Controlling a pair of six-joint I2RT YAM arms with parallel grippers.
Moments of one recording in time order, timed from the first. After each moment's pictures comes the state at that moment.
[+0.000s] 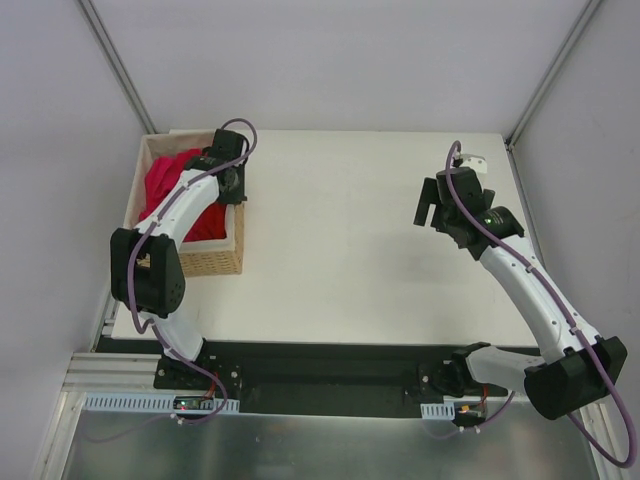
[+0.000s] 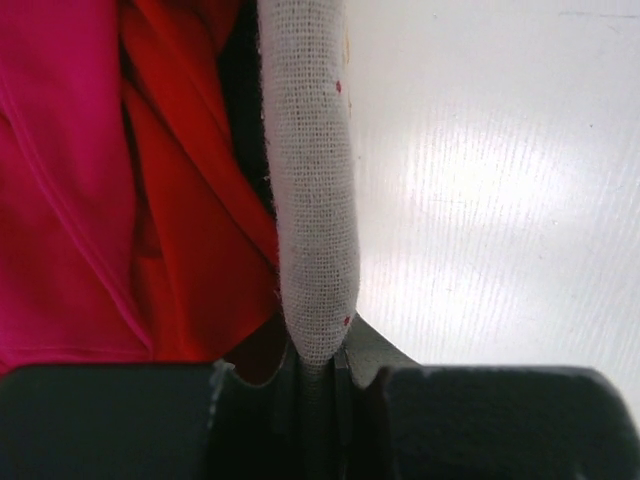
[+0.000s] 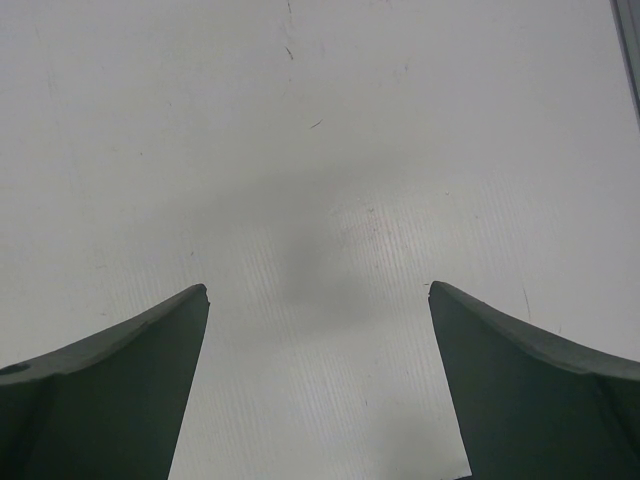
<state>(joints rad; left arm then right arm) -0.22 1.72 1.45 -0.75 -0.22 -0.19 0.40 1.19 1.18 -0.79 0.46 0.42</state>
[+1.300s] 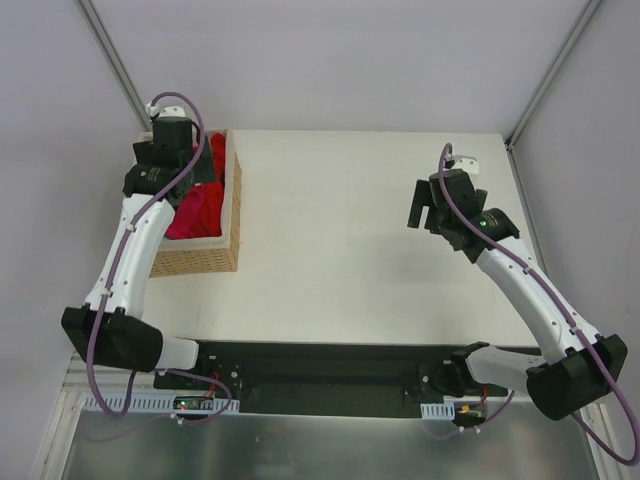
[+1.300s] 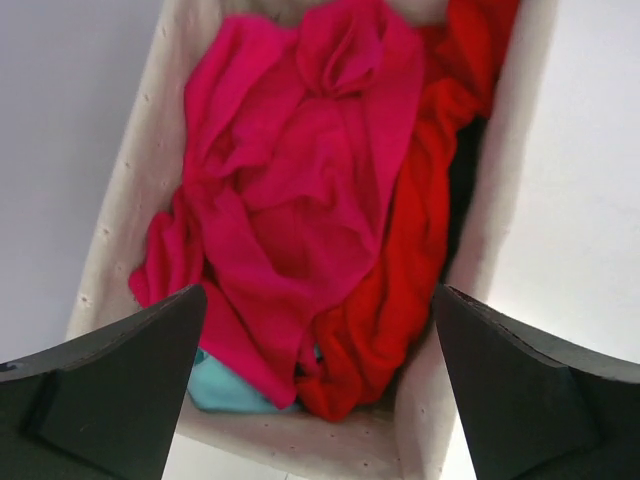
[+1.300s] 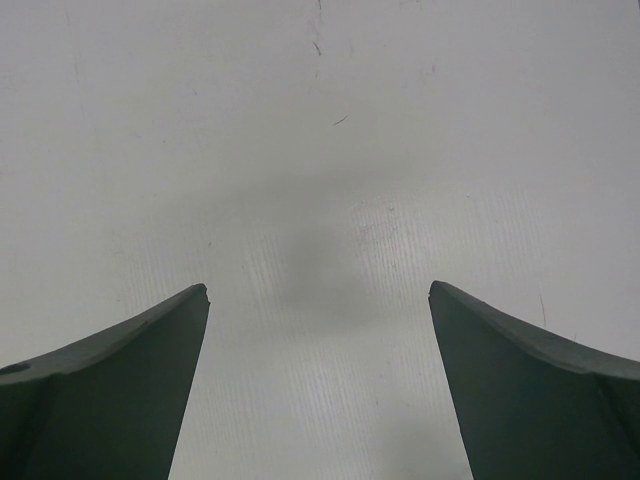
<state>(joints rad) -0.12 1.34 1.48 -0.77 -0.42 -0.16 0.44 1.18 1.17 -0.78 0.46 0.42</state>
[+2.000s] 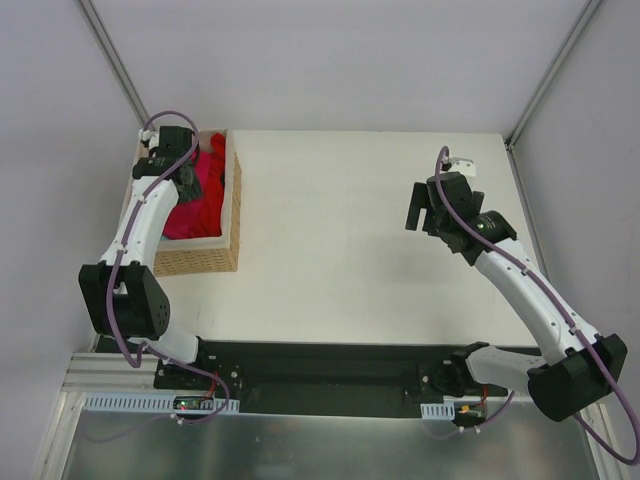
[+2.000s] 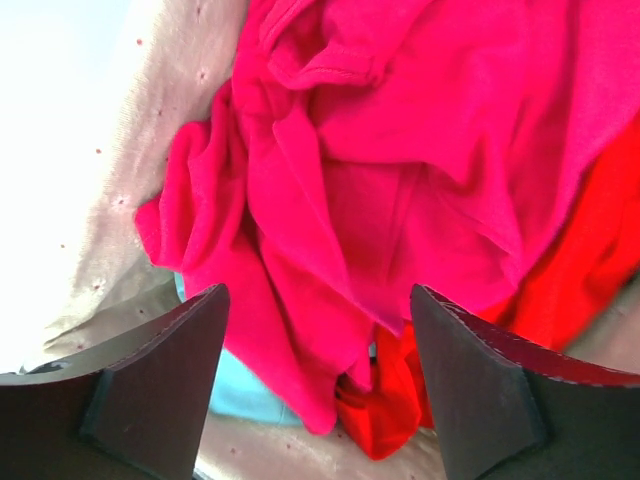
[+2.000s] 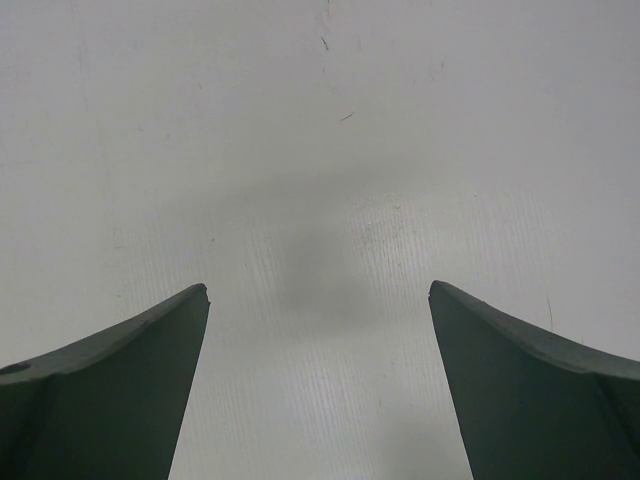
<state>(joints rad) 0.00 1.53 1.44 -0.89 -0.51 -0.31 0.46 1.18 1.14 -0.76 0.46 0.42</state>
